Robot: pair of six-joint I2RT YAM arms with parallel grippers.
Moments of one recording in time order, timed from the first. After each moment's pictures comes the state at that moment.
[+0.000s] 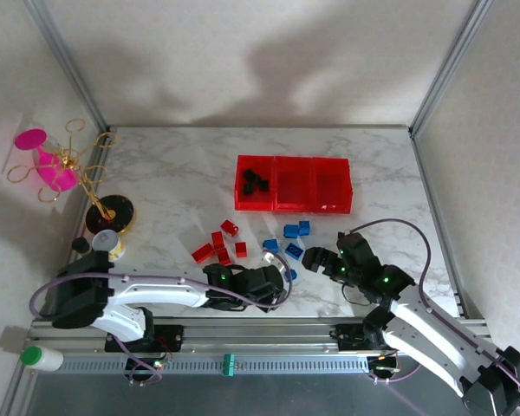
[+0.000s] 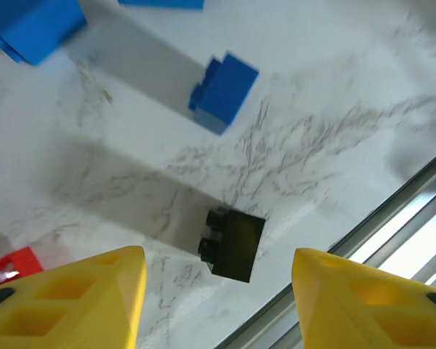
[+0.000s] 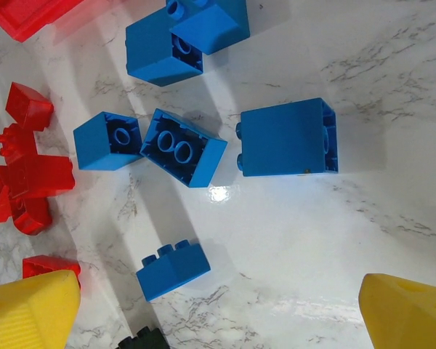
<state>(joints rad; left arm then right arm) -1.32 1.48 0.86 -0.40 -0.24 -0.69 0.66 0.69 0.42 -0.57 -0.06 0.88</state>
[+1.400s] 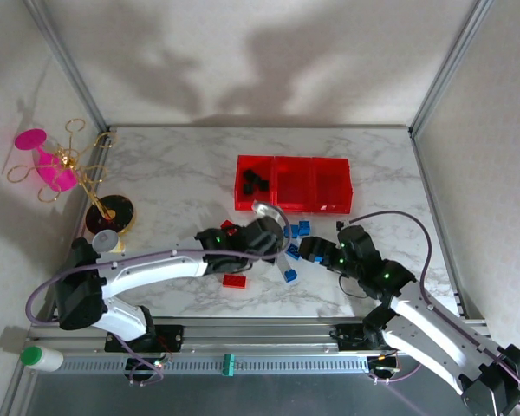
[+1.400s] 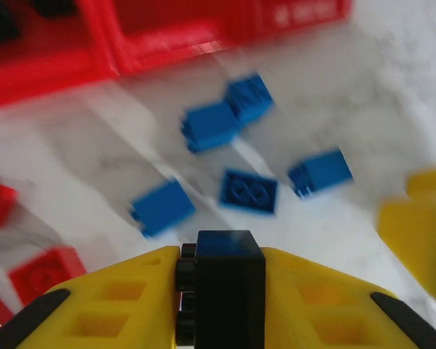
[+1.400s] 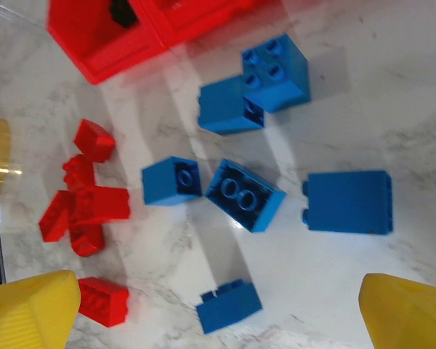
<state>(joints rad) -1.06 1.47 1.11 -0.46 -0.36 -0.63 0.66 0.72 0.49 -0.47 -0.05 0.86</state>
